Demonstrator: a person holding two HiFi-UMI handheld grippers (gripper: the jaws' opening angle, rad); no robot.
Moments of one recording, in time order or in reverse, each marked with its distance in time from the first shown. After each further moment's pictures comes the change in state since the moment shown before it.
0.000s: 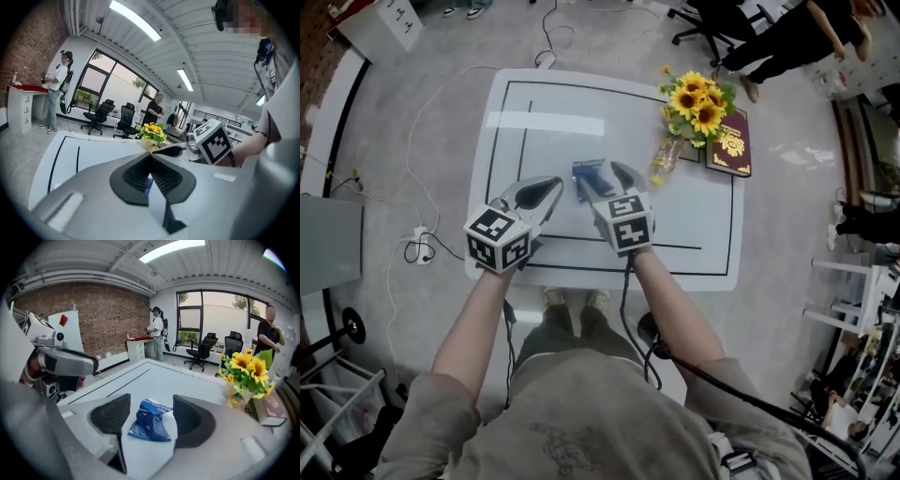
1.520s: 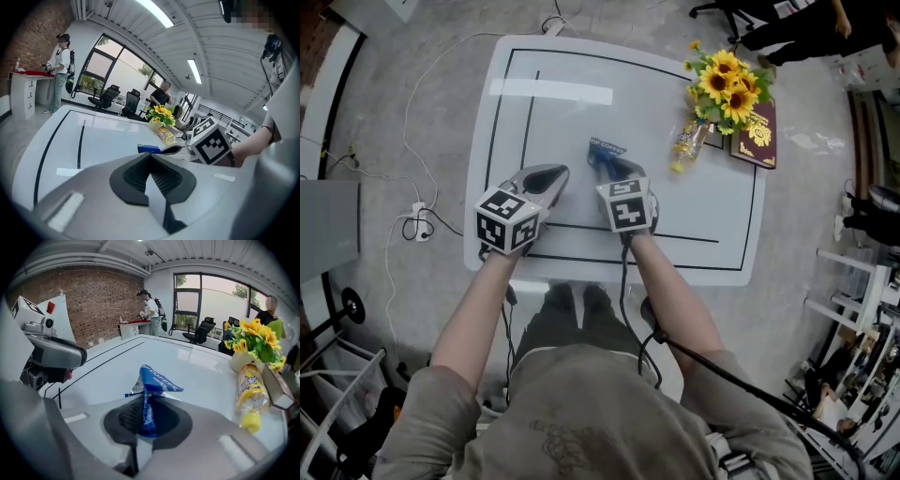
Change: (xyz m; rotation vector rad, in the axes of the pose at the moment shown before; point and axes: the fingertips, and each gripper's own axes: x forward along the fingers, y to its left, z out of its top) left arm 0.029 0.044 -0.079 -0.089 0.149 0.017; right arm 0.070 -0.013 -0.081 0.034 0.194 -0.051
